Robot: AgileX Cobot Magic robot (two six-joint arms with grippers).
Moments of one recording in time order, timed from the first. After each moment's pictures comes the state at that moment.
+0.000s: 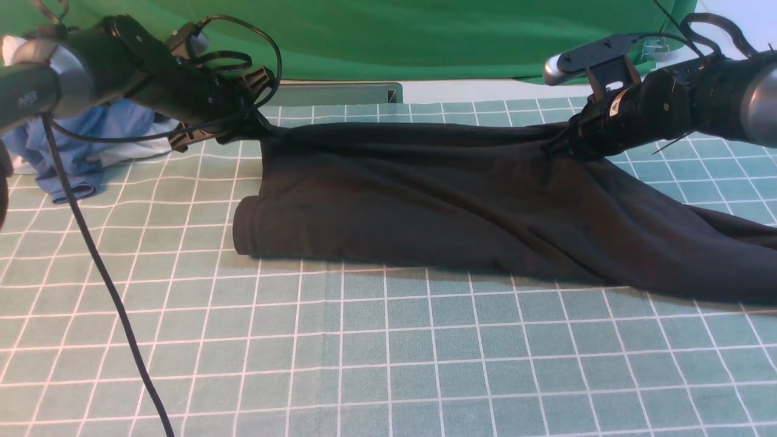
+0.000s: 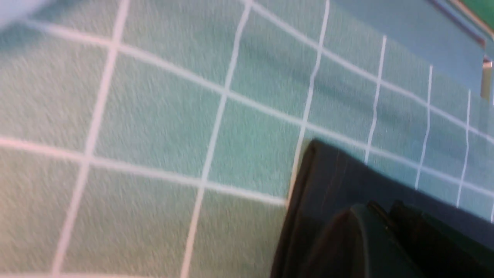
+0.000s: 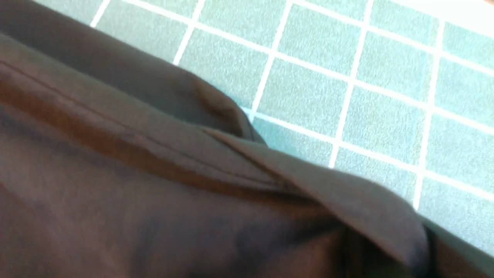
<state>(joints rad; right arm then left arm) 0.19 2.09 -1.48 -0.11 0.31 0.01 -0.02 2.20 -1.74 -0.57 0.55 0.06</state>
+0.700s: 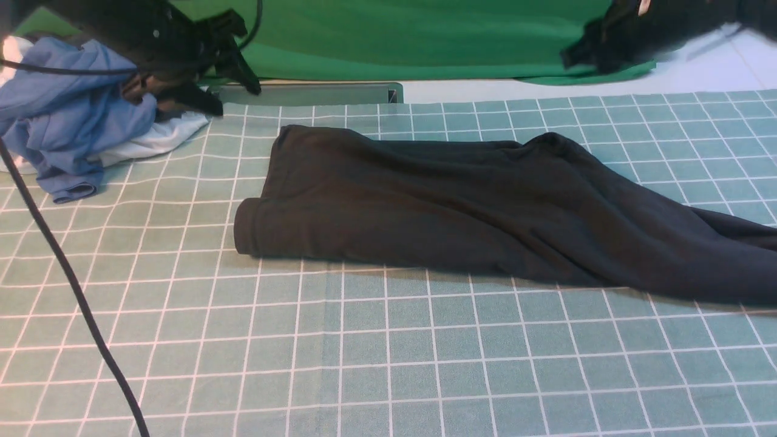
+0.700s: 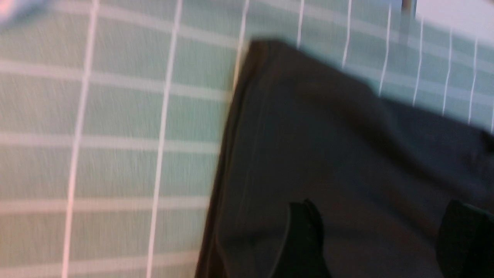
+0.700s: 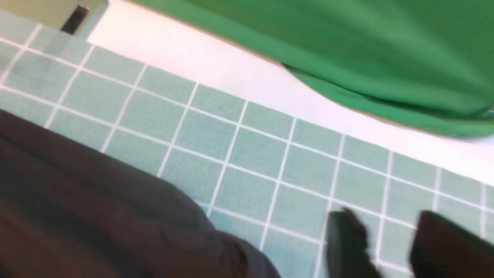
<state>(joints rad) 0.18 2.00 -1.81 -0.08 0.69 -0.02 0.03 2.10 -1.95 -0.49 1.15 0.03</state>
